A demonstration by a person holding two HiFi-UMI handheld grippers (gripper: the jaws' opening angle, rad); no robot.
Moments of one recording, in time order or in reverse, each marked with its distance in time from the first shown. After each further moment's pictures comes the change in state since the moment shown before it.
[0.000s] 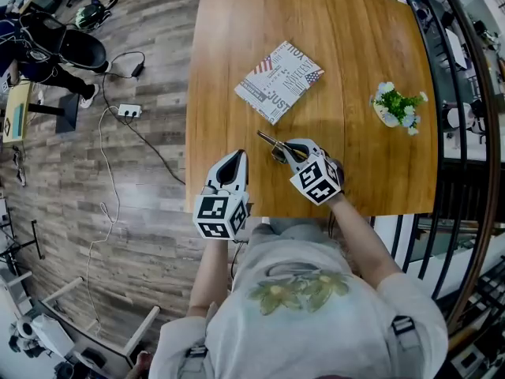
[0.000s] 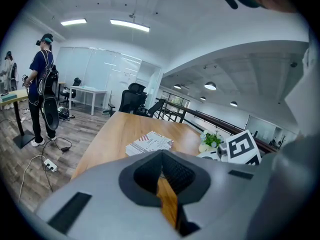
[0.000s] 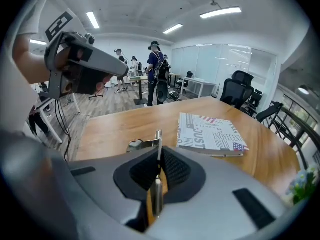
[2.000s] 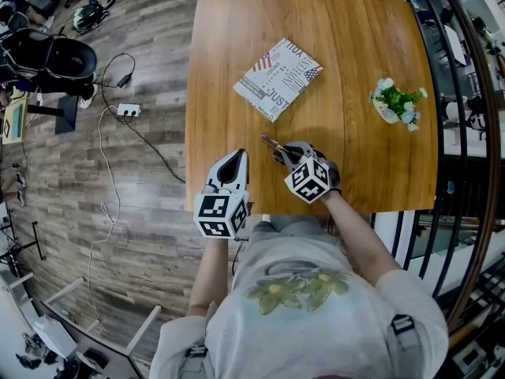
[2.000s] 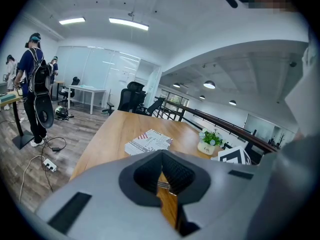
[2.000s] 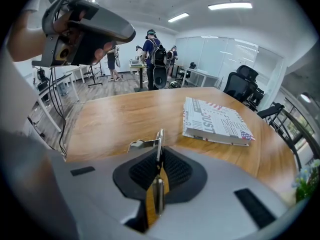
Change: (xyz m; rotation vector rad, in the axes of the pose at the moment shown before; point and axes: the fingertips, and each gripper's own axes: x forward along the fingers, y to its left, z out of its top) left arm 0.001 -0.001 -0.006 0.005 0.018 -0.011; right arm 0.030 0.015 -0.045 -0.054 0.124 -0.017
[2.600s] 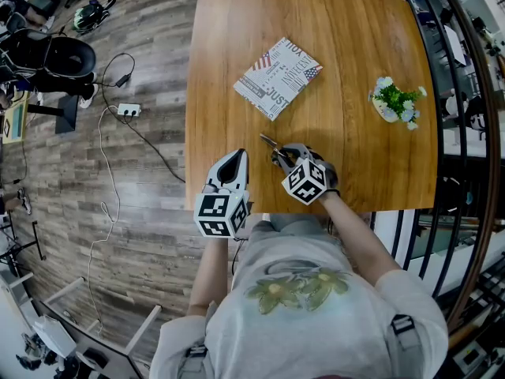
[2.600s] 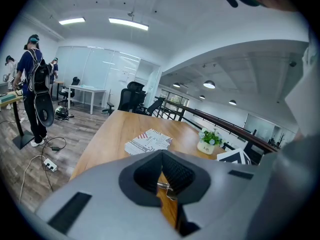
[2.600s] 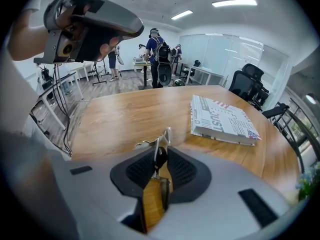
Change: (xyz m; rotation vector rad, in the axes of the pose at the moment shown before) left arm -0.002 -0.001 -0.004 0.002 0.004 0.002; right arm 0.004 0.018 -0.004 -0.021 0.026 0.044
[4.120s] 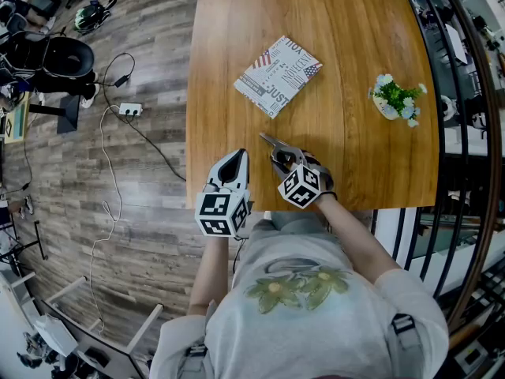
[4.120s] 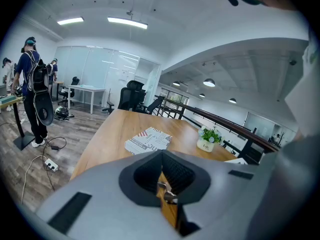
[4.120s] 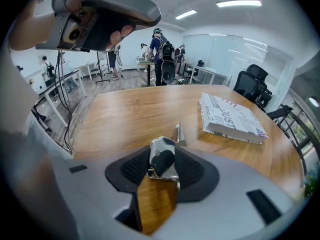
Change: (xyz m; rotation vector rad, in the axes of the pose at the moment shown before) left arm -0.005 -0.005 -0.004 0.008 0.016 0.003; right arm 0.008 0.028 -0.008 -0.030 0.004 0.021
